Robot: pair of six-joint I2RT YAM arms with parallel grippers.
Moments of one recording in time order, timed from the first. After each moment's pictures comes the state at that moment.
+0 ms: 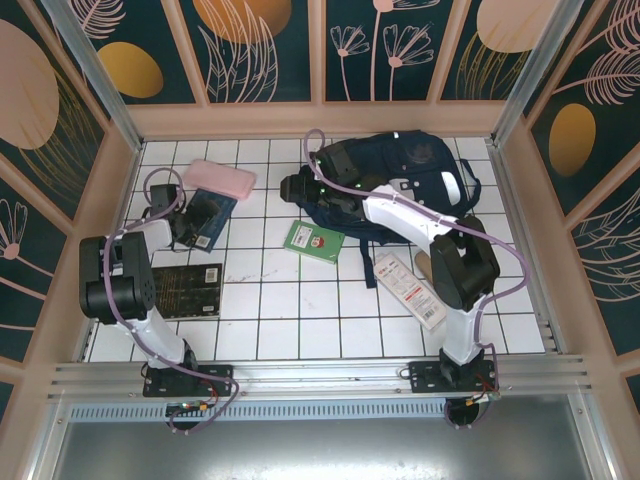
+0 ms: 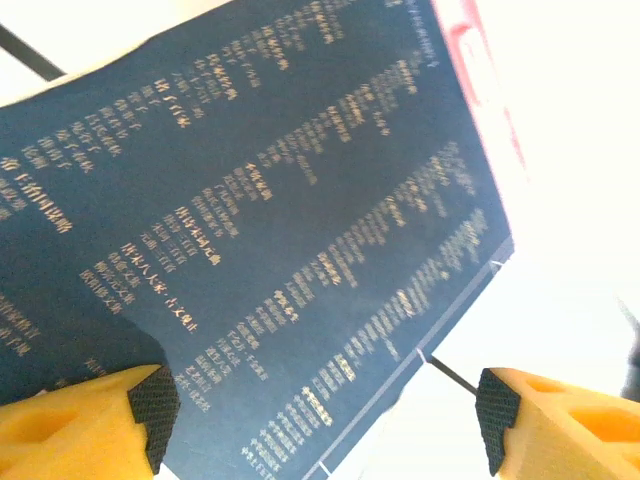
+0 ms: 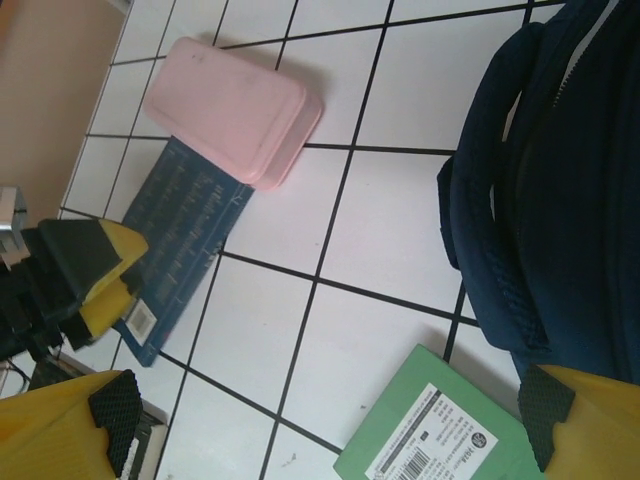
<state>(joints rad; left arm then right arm) 0.13 1.73 0.88 -0.05 0.31 -0.76 0.68 1.90 1.52 -0.29 -0.15 0.58</state>
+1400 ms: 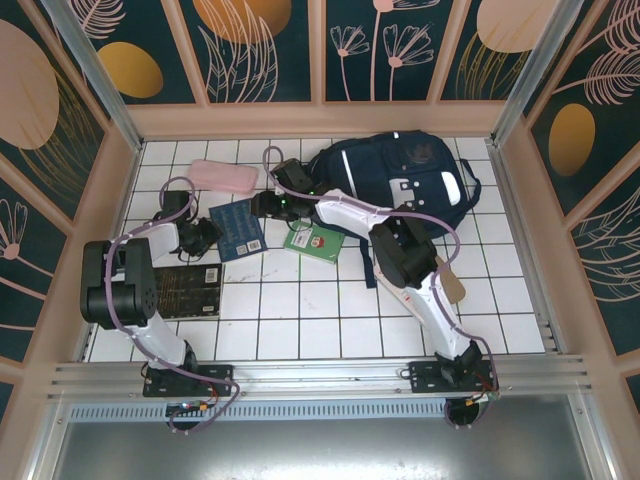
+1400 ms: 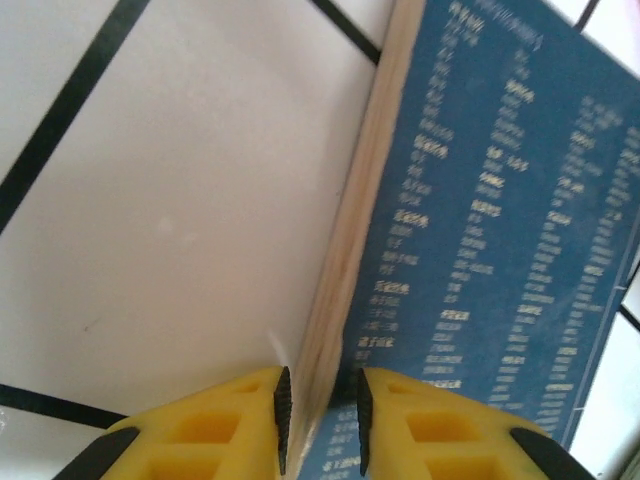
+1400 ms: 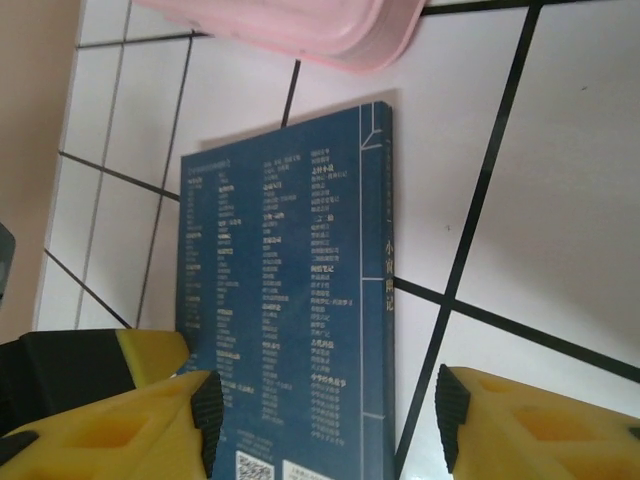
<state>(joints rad) 0.07 1.70 0.86 -0.26 0.28 -0.68 0.78 2.37 1.91 -0.29 -0.30 0.70</state>
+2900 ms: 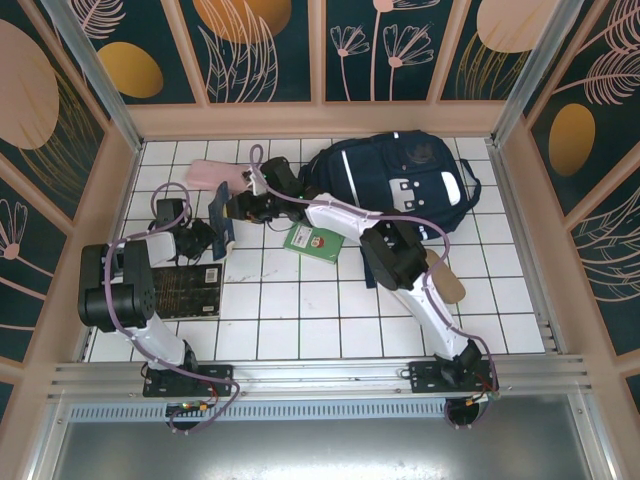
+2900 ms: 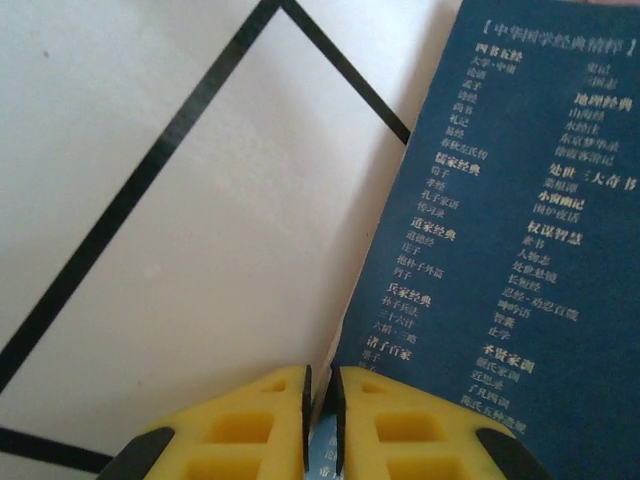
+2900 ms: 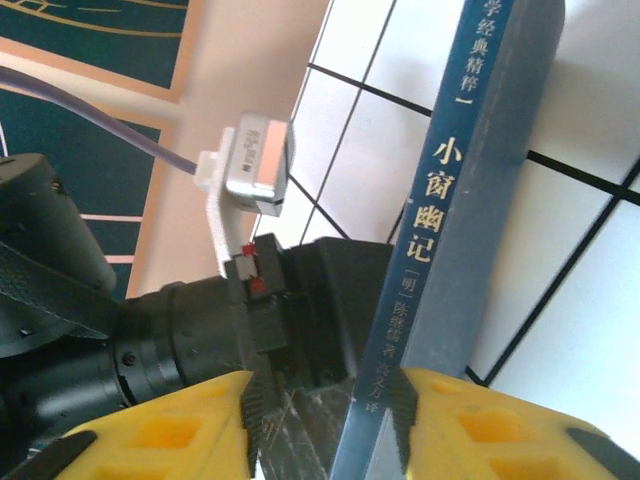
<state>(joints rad) 0.10 1.68 0.76 -0.07 0.30 -0.73 0.83 2.42 1.98 -0.08 -0.66 0.80</state>
